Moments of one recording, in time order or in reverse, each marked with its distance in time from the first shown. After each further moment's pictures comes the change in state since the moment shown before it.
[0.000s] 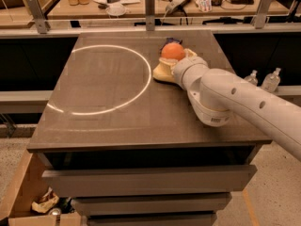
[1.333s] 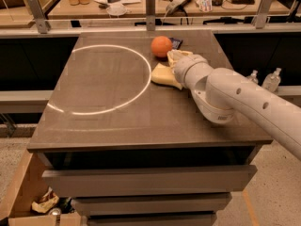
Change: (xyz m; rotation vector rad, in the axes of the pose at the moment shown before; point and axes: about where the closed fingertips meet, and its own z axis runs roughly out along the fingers) arm -0.008 0.006 0.009 -0.096 -0.073 -0.022
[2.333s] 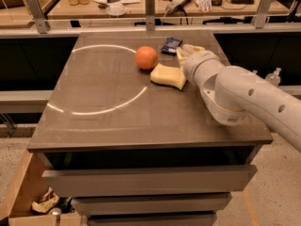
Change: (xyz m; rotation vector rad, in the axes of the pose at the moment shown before) arm -0.018 -0.026 -0.029 0.080 0.001 -0.046
